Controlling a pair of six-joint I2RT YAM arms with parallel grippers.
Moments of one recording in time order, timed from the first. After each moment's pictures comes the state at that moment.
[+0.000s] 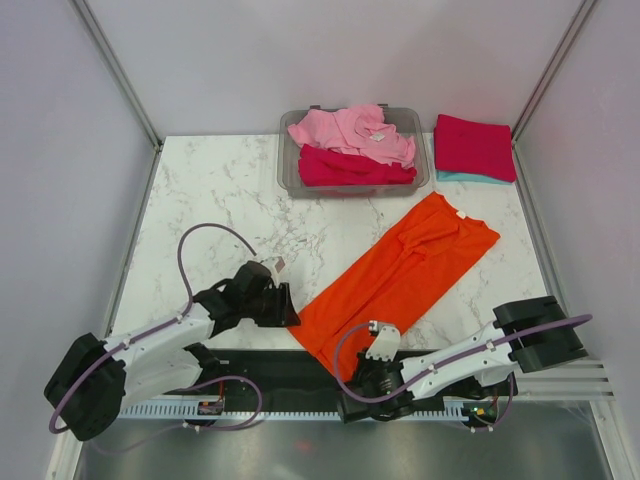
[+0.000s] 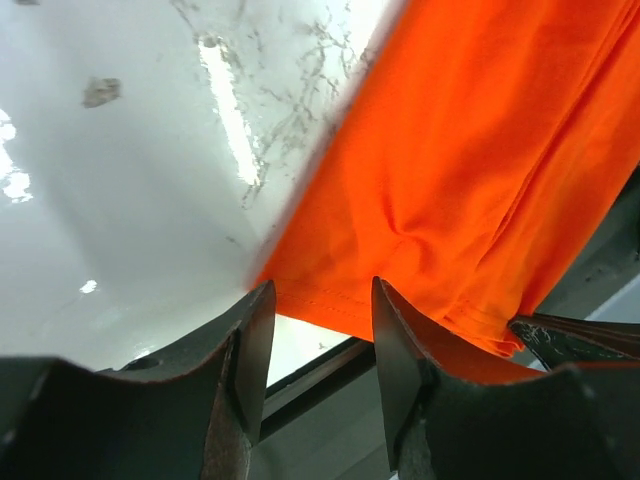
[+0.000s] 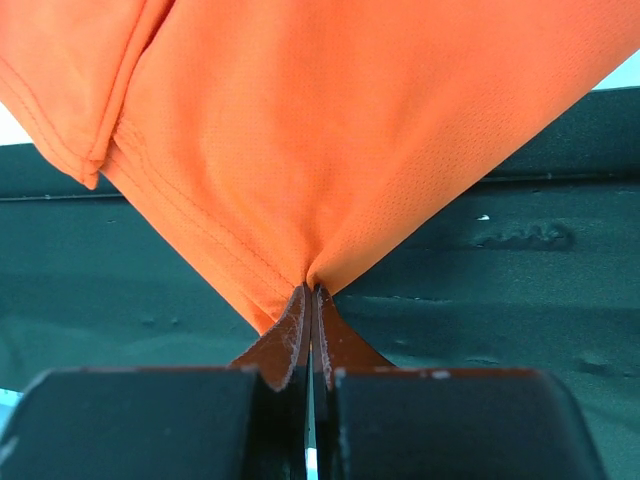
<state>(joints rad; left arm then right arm) -0.70 1.03 0.38 -0.27 0.23 -0.66 1.81 1.48 0.73 -0.69 0.63 1.97</state>
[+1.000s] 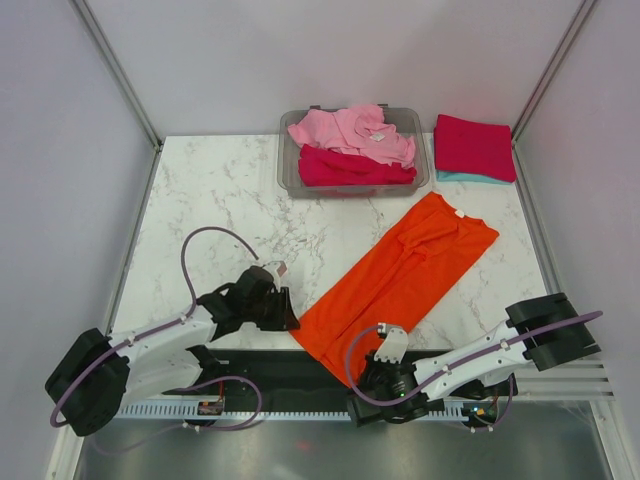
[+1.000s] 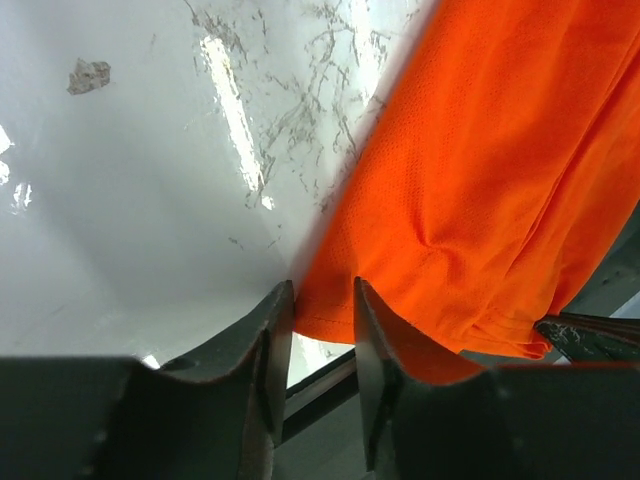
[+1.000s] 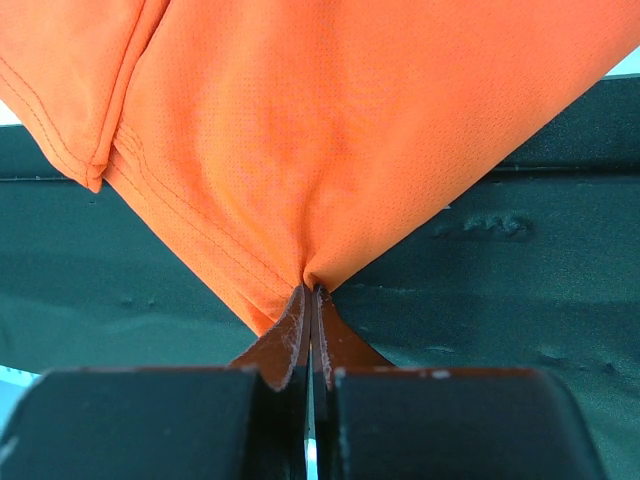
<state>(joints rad) -0.73 1.02 0.34 -0.22 0.19 -0.68 1.86 1.41 0.65 -0.67 0.64 1.99</state>
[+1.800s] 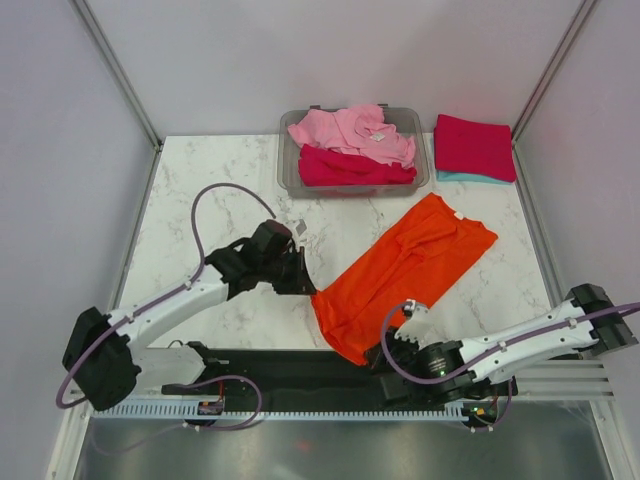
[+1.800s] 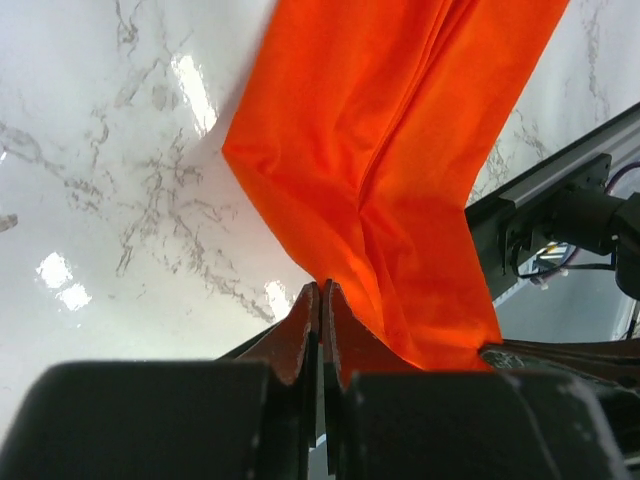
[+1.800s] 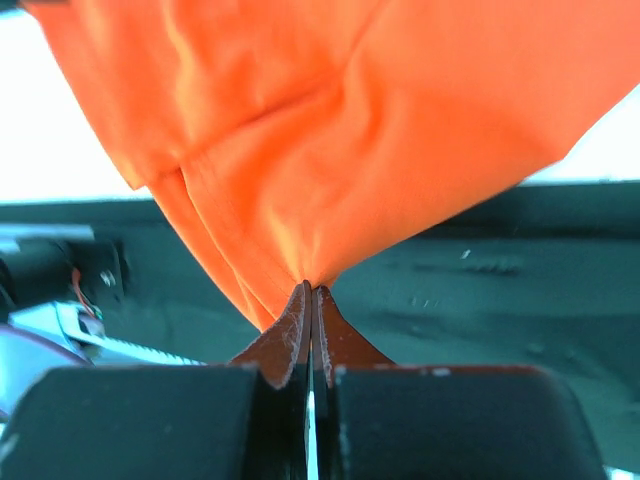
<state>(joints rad) -0.74 1.16 0.80 -0.50 0.23 -0.68 1.83 1.12 0.74 -0.92 0.79 1.99</state>
